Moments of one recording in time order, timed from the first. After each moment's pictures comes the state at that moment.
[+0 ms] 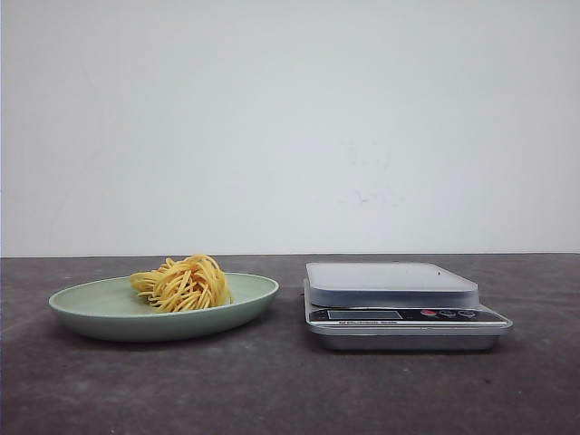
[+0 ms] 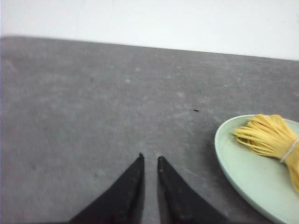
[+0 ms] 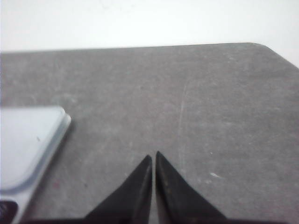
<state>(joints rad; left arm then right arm) -0.11 0.01 0.05 -0.21 -0.10 -0.16 0.03 0.01 0.06 -0.19 0.00 0.15</state>
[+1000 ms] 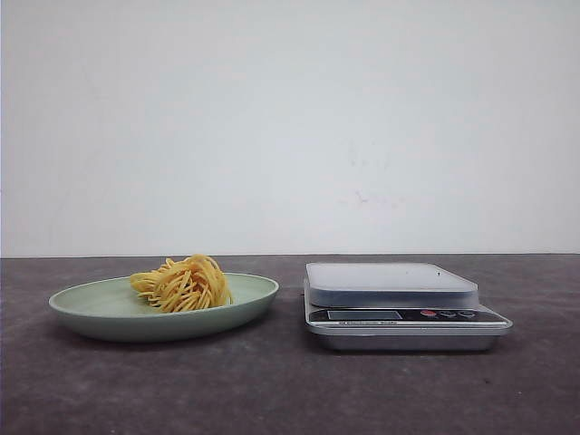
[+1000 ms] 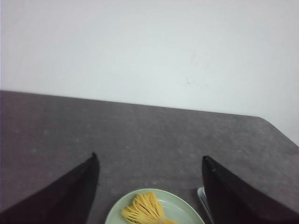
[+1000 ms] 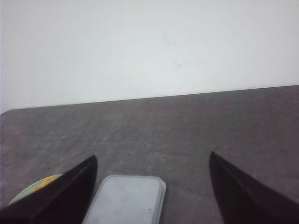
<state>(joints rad) -0.11 0.51 0.76 -0.35 0.22 -0.25 0.03 0.47 0.83 -0.51 -0.29 0.22</state>
